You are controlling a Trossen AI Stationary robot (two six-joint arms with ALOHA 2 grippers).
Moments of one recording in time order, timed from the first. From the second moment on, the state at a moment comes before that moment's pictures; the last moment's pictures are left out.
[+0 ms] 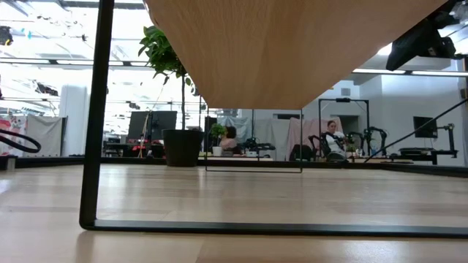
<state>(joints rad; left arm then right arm) -0.30 1.63 2.02 -1.45 -0.22 -0.23 0.15 0.87 0.91 -1.06 0.26 1.09</state>
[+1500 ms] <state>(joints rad) -0.34 1.14 1.20 -0.68 -0.26 -0.37 0.15 0.87 0.91 -0.96 0.26 1.07</state>
